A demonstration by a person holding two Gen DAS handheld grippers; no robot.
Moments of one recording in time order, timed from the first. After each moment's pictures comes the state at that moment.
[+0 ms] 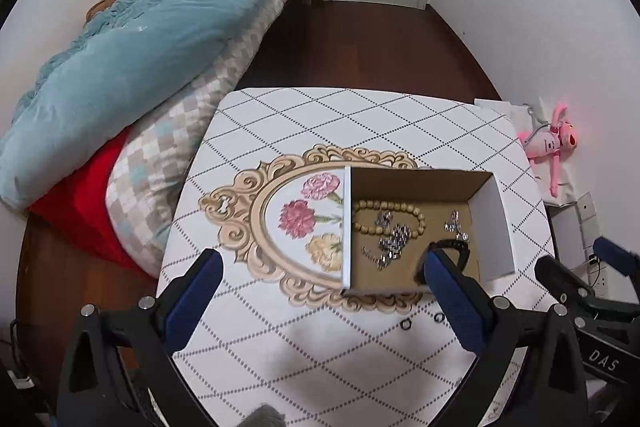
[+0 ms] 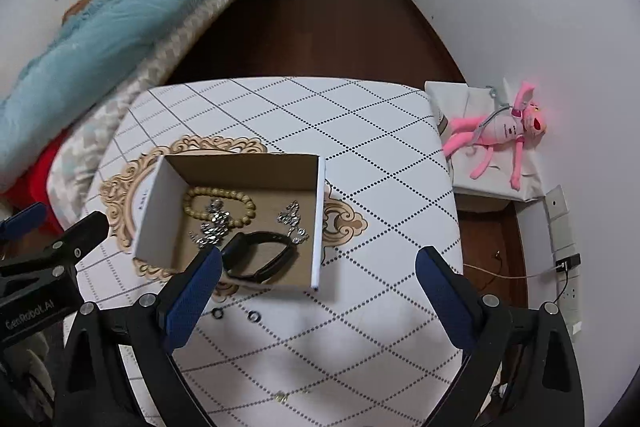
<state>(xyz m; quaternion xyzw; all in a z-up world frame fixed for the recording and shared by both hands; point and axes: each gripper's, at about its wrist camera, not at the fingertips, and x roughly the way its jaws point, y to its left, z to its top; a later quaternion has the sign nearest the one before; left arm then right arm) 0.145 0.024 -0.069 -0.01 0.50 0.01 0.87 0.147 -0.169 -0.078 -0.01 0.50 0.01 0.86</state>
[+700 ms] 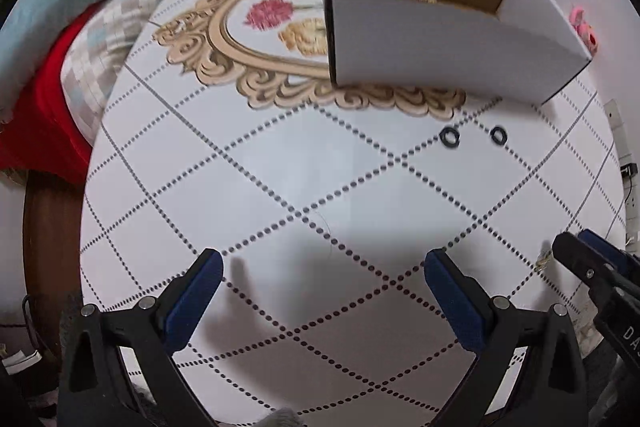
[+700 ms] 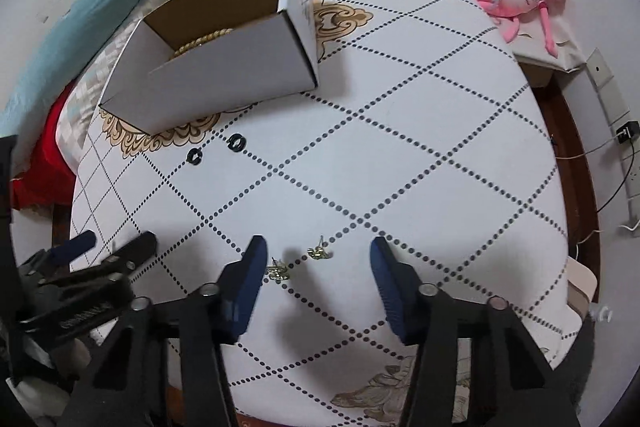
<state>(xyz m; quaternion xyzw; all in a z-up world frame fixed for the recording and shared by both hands) 0.077 0.005 -0.209 0.02 0.62 0.01 0.78 0.052 -0.190 -0.210 0.11 0.59 0.04 0.80</state>
